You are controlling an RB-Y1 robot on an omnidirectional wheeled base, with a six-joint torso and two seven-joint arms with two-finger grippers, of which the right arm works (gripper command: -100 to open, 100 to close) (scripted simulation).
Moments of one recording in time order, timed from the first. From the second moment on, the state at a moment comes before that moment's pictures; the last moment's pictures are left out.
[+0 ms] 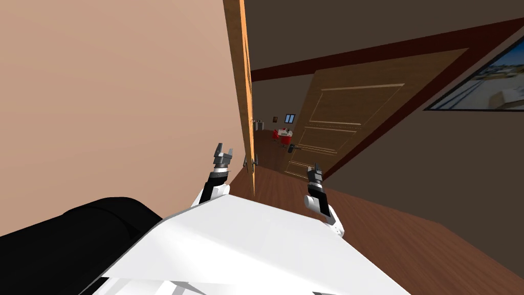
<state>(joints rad) 0.13 -0.16 -0.22 -1.54 -0.09 -0.56 -0.04</state>
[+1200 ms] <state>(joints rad) 0.00 -0.22 -0.31 -1.29 -0.09 -0.55 -0.05</state>
